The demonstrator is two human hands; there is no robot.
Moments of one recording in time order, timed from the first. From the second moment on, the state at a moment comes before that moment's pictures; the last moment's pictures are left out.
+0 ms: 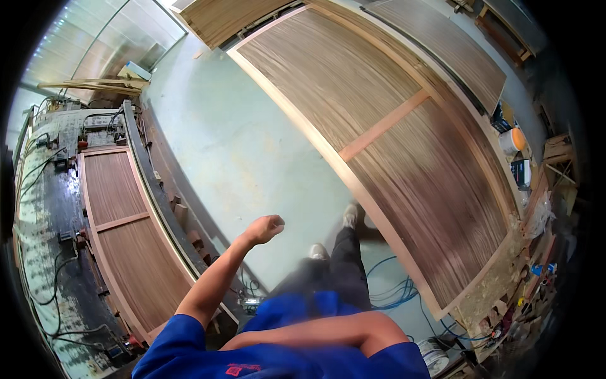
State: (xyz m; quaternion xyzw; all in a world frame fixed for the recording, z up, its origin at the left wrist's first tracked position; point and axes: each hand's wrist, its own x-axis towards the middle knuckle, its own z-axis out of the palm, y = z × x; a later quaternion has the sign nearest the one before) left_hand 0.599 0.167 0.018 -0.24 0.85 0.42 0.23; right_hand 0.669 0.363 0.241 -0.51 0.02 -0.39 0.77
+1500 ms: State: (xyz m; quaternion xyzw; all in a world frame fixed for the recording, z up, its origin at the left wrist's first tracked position) left_hand 0.437 -0.048 0.084 -0.28 0.46 0.82 0.22; right_hand 0.532 0.339 0.133 -0.55 -0.34 0.76 0.08
